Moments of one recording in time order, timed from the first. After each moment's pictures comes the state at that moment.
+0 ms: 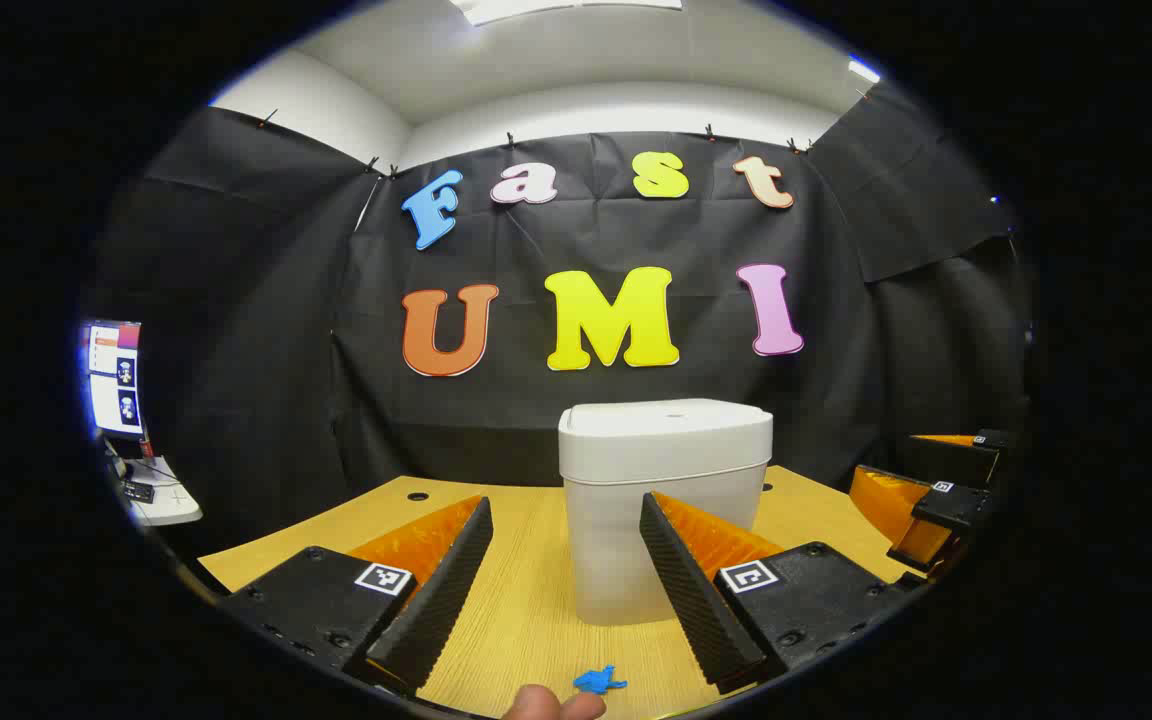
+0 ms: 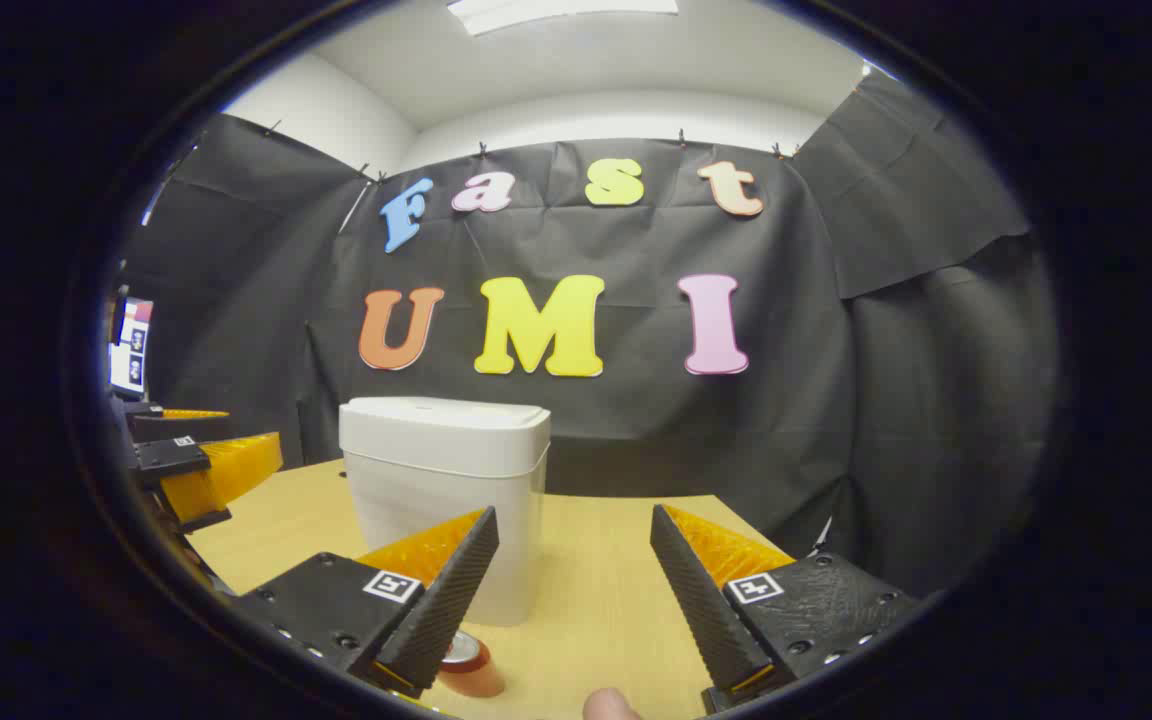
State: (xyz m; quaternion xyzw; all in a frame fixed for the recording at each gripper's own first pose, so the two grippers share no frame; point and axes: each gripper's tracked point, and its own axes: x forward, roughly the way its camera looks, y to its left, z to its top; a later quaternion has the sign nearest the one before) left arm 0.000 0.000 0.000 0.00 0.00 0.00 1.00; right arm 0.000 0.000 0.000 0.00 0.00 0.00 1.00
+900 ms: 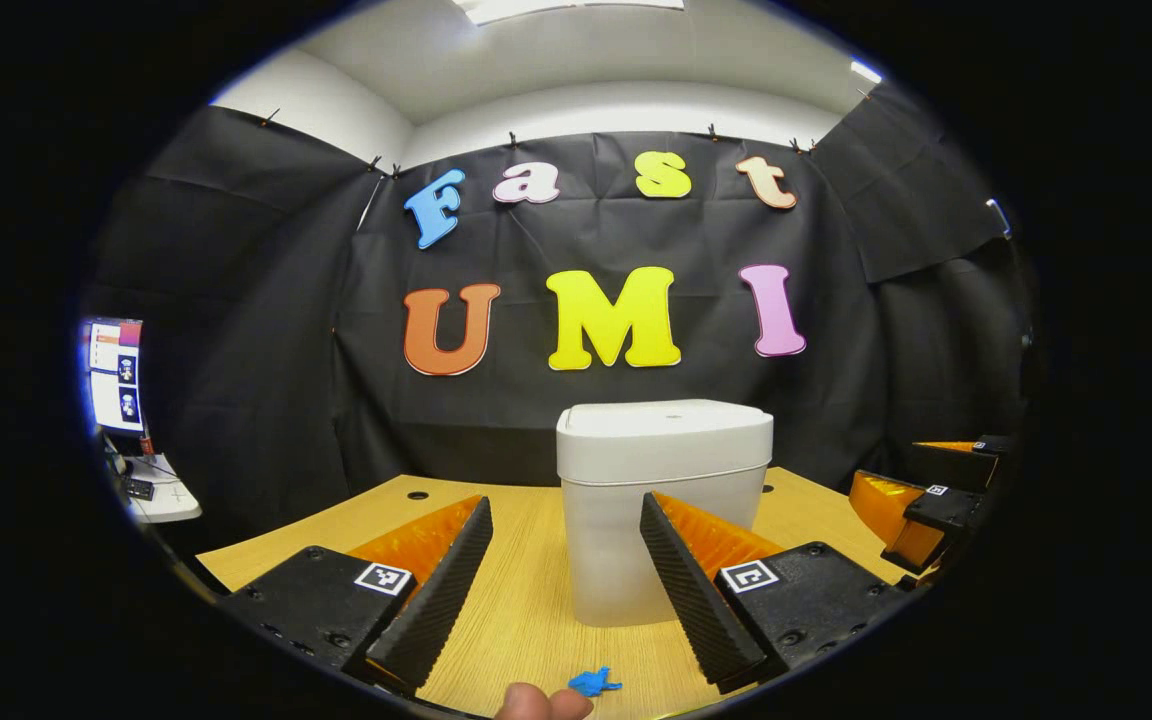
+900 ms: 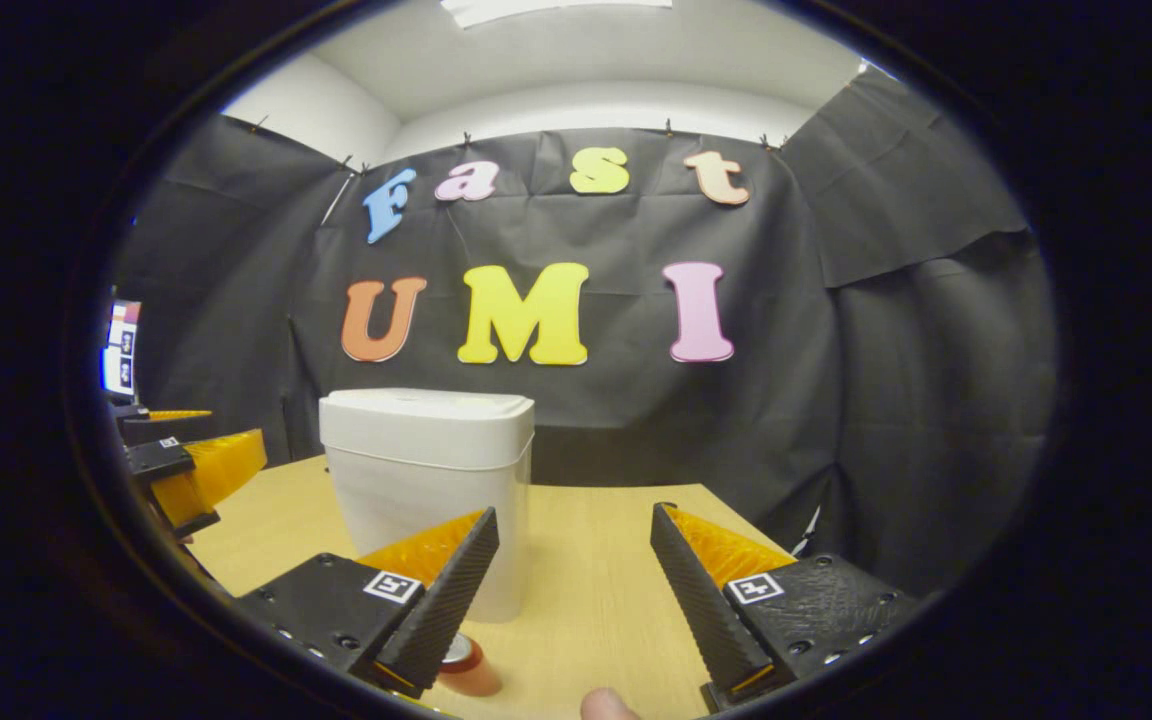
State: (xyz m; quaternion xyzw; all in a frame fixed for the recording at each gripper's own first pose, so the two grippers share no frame) left arm 0.003 -0.004 0.000 0.00 0.00 0.01 1.00; right arm 0.005 -0.012 0.000 0.00 0.01 -0.03 1.00
